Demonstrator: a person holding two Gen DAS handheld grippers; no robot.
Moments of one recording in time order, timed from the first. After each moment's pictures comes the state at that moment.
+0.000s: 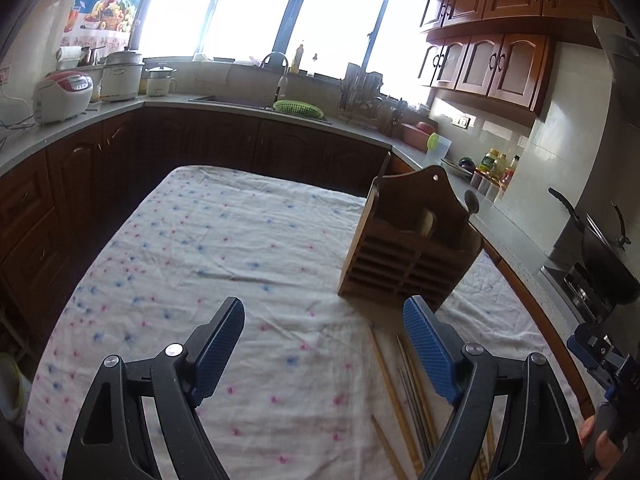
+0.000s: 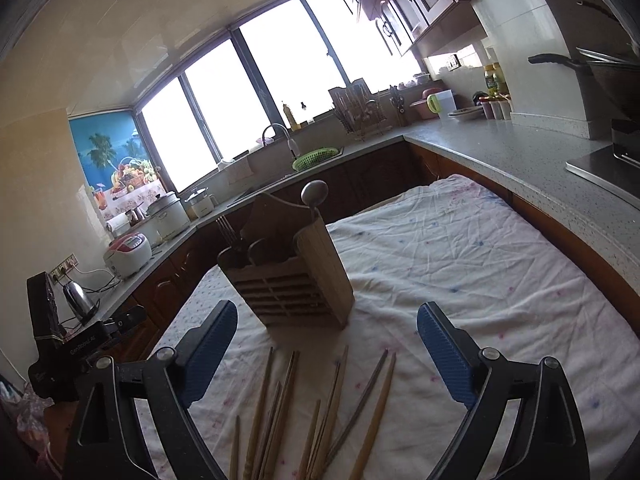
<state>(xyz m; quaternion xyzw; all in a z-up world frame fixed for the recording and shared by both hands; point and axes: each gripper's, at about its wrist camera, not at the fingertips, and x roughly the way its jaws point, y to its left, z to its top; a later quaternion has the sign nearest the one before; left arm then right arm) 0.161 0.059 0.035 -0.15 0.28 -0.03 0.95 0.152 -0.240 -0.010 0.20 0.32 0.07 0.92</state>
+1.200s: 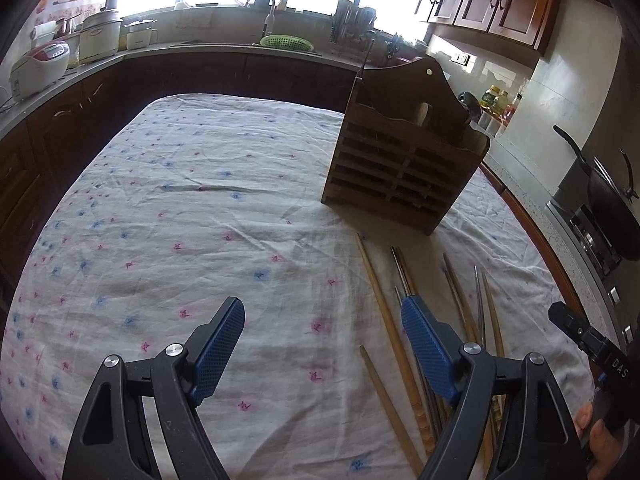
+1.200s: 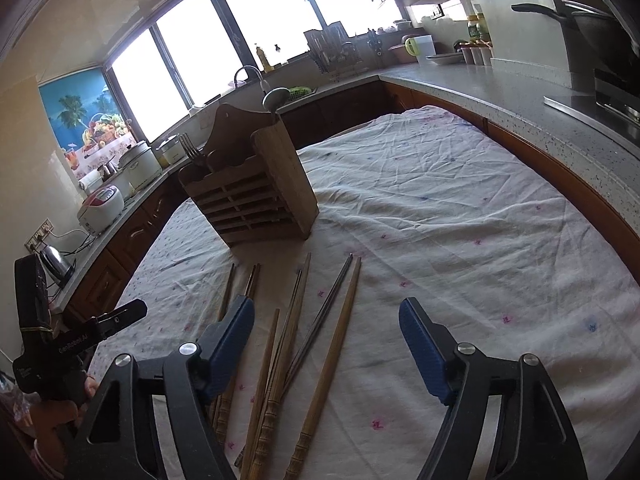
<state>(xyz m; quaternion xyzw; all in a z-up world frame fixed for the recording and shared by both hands) 0.193 0.017 -0.002 -0.13 0.39 -0.05 0.91 0.133 -0.238 -0.060 0.18 0.43 0.04 0.89</state>
